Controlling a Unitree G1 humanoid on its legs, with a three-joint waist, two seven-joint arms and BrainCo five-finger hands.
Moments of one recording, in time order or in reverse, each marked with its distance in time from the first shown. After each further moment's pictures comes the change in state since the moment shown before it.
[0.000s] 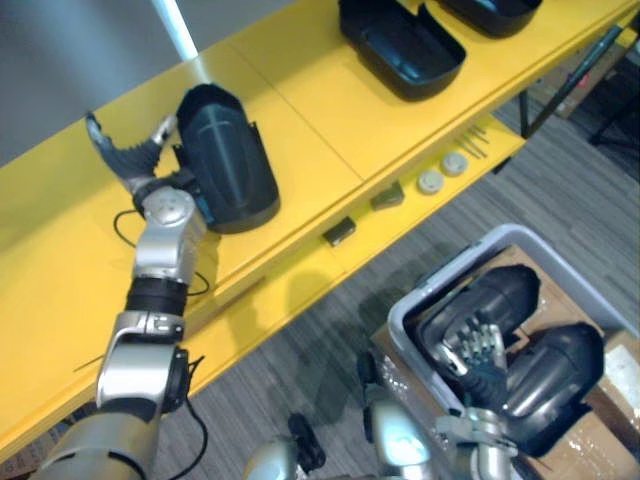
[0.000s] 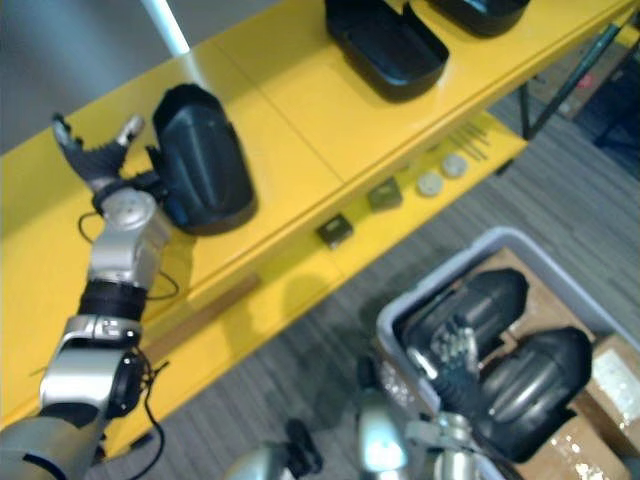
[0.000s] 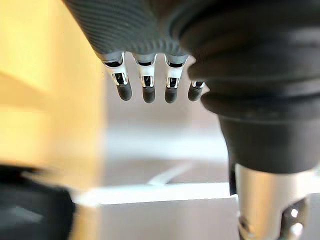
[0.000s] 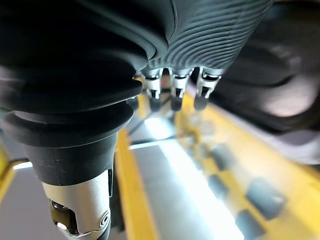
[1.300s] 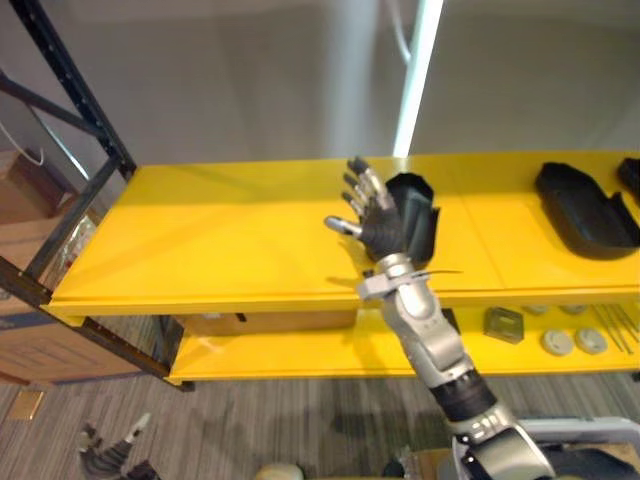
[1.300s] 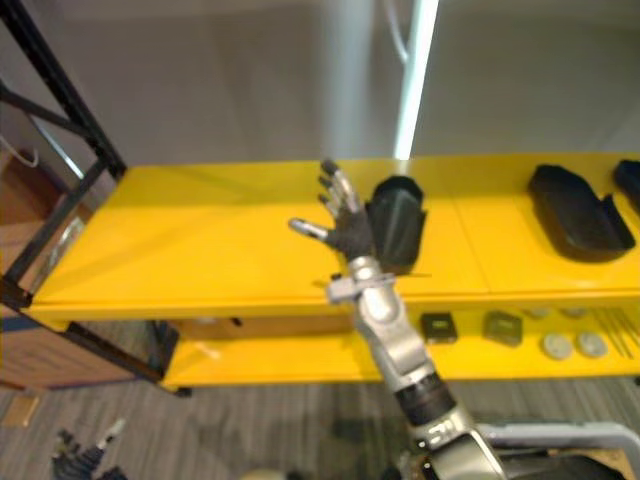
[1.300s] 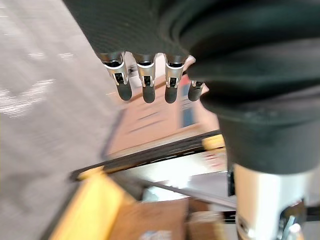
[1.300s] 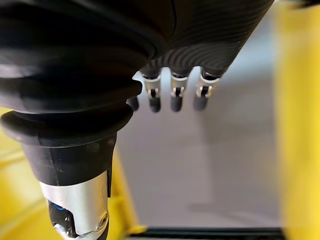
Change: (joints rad) left arm 1.206 -0.317 0.391 0.216 0.082 -0.091 -0.560; right arm -0.812 0.074 0.198 0.114 0.101 0.556 0.150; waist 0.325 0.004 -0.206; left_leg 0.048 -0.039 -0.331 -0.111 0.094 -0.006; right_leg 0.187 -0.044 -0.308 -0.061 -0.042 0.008
